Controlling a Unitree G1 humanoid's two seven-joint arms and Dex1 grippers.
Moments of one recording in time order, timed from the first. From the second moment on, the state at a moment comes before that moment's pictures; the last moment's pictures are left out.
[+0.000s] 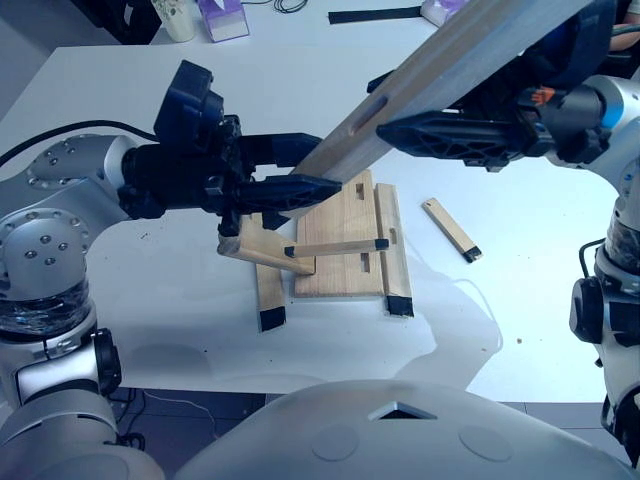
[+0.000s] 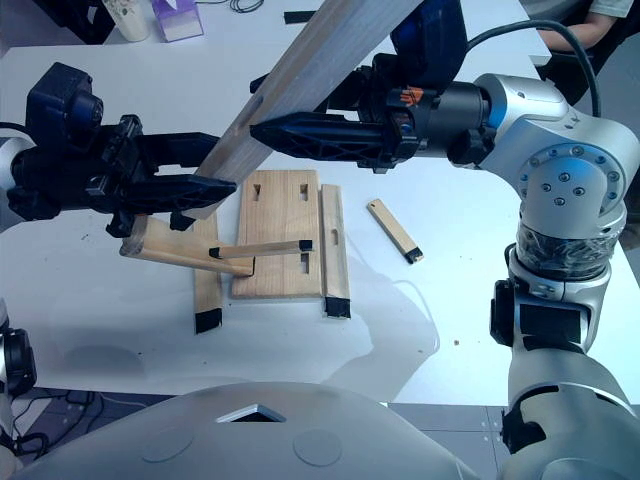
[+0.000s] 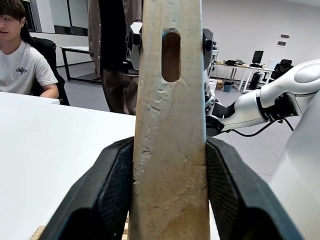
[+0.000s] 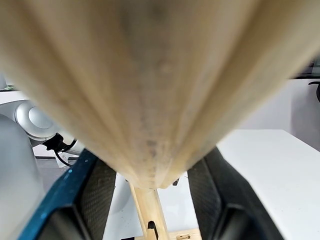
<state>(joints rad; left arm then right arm) -0.40 0.78 0.21 -0.51 -1.21 0.92 -0.93 -0.68 -0.60 -0.07 -0.35 1.16 0.91 0.96</state>
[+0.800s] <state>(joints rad) -0.48 0.80 0.20 -0.06 -0.80 0.69 -0.78 -0.53 -0.83 -0.08 -0.22 0.71 0.57 1.17</state>
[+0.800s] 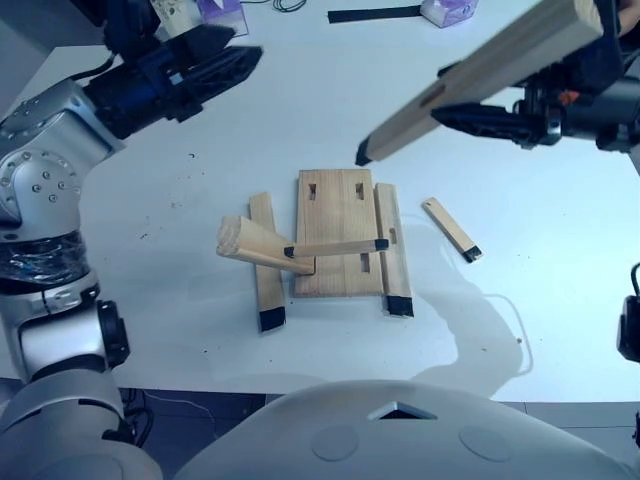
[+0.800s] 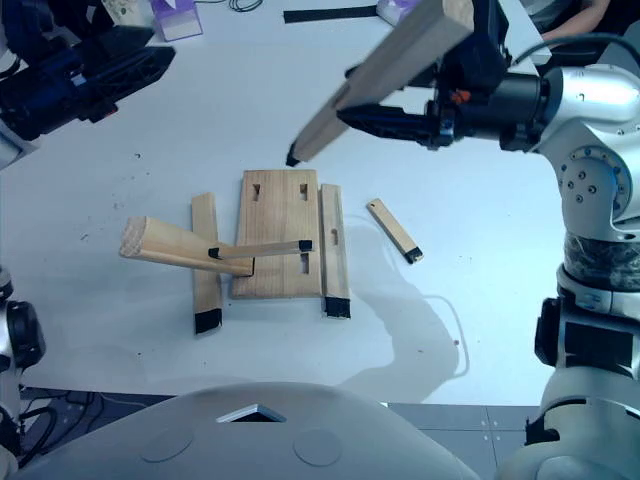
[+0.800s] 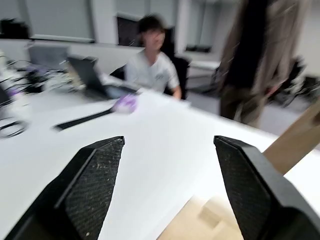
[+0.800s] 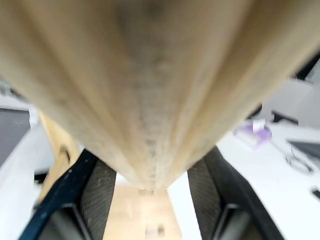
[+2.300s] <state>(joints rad) 0.09 0.93 0.02 -0.42 -0.49 0.47 -1.17 -0.11 -0.84 0.11 -0.46 0.54 0.32 1.22</state>
